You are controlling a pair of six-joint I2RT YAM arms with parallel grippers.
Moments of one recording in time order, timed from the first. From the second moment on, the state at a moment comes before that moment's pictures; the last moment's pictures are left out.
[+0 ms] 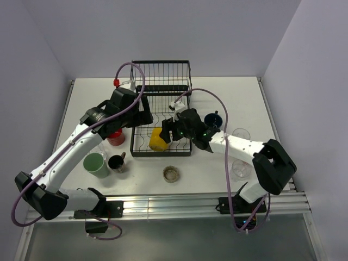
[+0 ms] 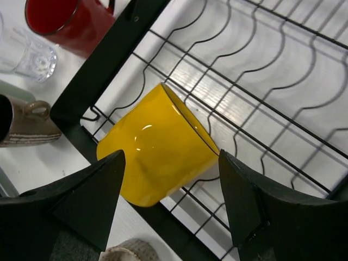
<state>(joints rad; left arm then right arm) -0.63 1.30 1.39 -0.83 -0.21 -0.65 0.75 1.49 0.91 0.08 -0.07 0.30</state>
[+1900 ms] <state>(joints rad) -0.55 1.20 1.24 -0.79 -0.14 -0.62 0.63 1.71 1.02 0.08 -0.66 0.19</state>
